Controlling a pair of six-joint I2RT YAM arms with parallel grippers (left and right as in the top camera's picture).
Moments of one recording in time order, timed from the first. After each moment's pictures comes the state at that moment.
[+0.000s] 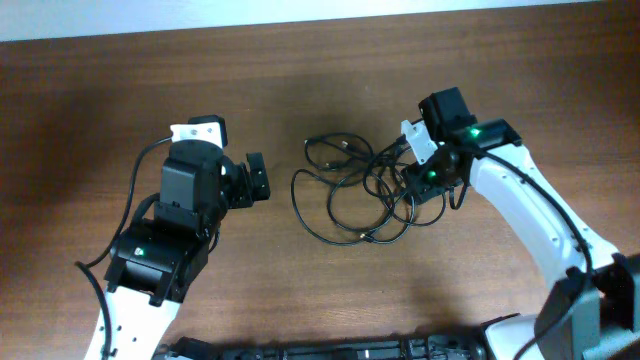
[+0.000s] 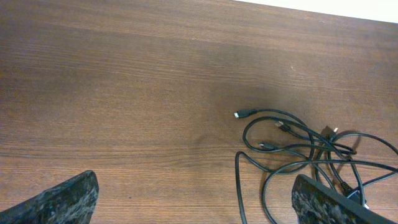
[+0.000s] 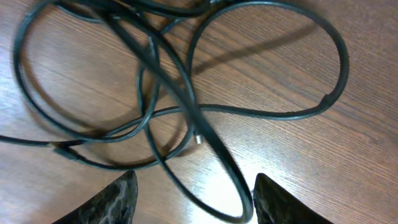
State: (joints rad) left arm -0.36 1.05 1.08 -0.74 -0.17 -0.34; right arm 0.24 1.57 1.18 -0.99 -0.04 -0.17
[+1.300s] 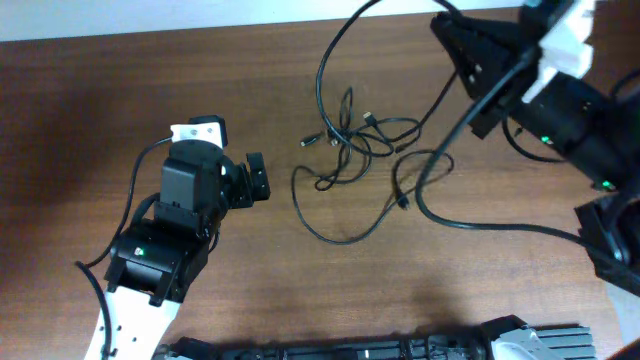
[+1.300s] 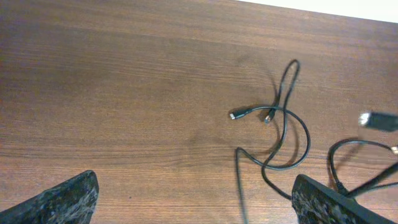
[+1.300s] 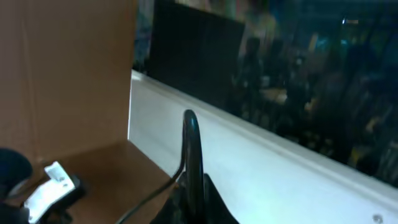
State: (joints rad) left arm -0.36 1.05 1.08 -0.74 -0.17 -0.34; right arm 0.22 1.14 1.68 -0.42 -0.55 -0.11
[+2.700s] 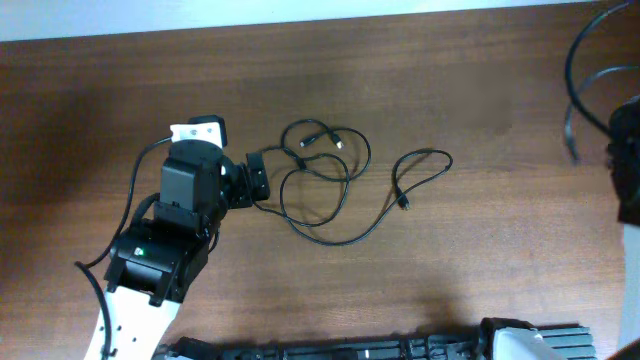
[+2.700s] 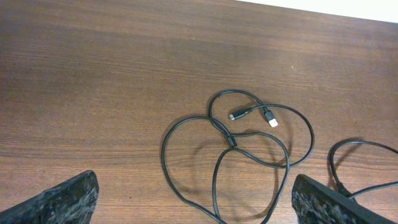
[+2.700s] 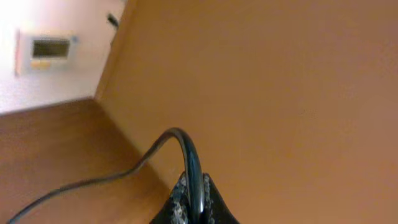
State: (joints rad) left arm -0.36 1.05 1.08 -0.74 -0.17 -0.34; right arm -0.18 1.25 1.69 -0.68 0.85 -0.35
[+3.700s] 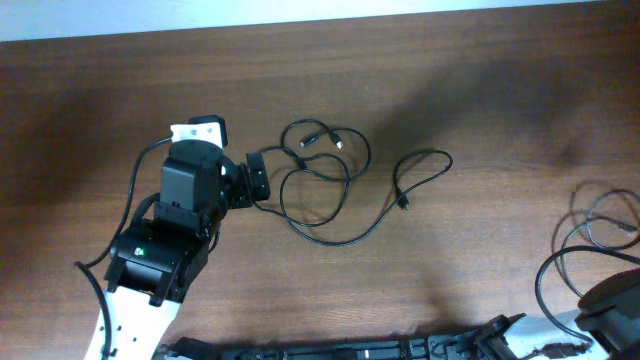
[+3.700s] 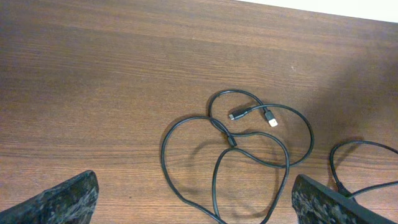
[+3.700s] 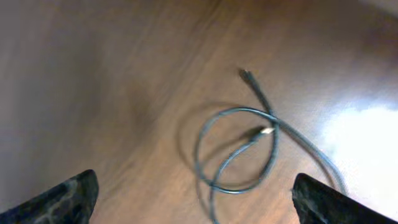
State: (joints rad) left arm -0.36 1.05 1.08 -0.74 -0.17 -0.34; right arm -0.99 1.69 1.69 -1.12 -0.19 0.12
